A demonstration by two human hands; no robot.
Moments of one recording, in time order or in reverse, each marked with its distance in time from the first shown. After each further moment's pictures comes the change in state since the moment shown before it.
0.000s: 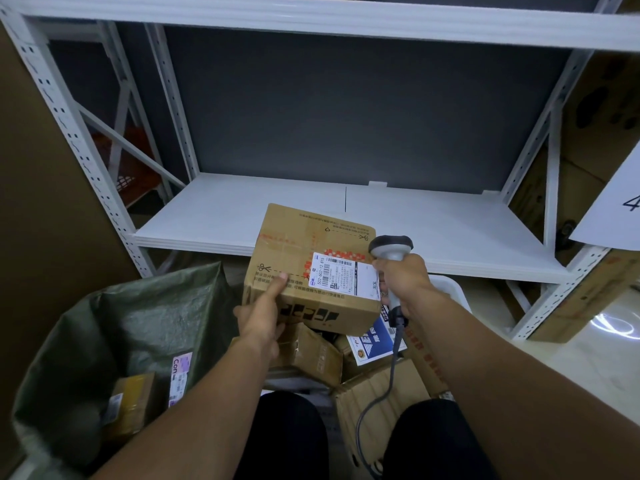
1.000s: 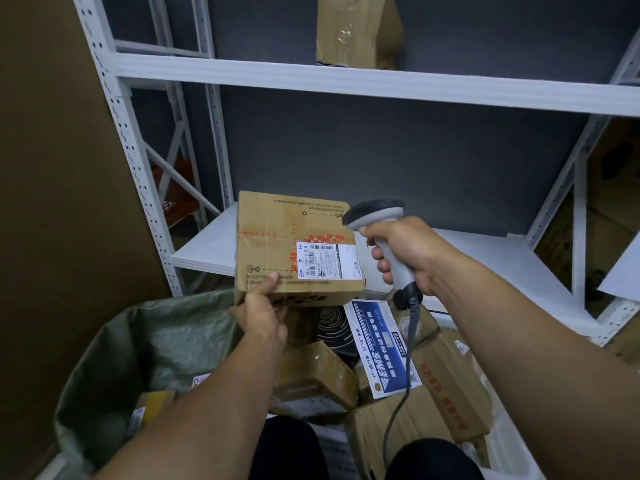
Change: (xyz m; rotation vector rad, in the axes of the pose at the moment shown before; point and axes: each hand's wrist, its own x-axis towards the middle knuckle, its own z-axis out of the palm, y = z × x) left_hand -0.006 0.063 0.000 -0.491 0.085 0.163; right_hand -0.116 -0.147 0.001 -0.014 -0.352 -0.186
